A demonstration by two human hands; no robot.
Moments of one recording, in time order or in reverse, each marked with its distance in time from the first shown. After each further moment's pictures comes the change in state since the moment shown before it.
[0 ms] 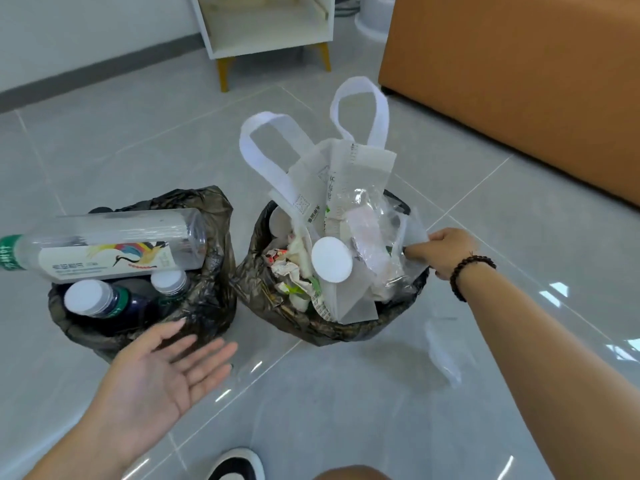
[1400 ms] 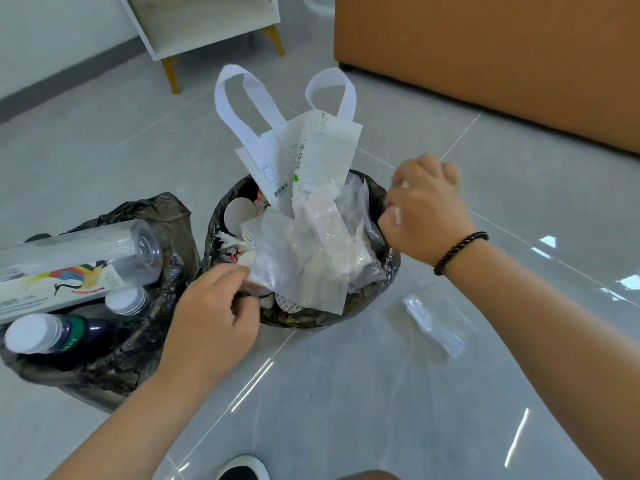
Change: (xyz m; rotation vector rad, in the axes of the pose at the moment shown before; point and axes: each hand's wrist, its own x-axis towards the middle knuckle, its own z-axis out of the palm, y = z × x) left_hand 0.043 -0.030 0.079 1.536 0.015 1.403; right_hand -0.021 0.009 -0.011 -0.709 0.554 -1.000
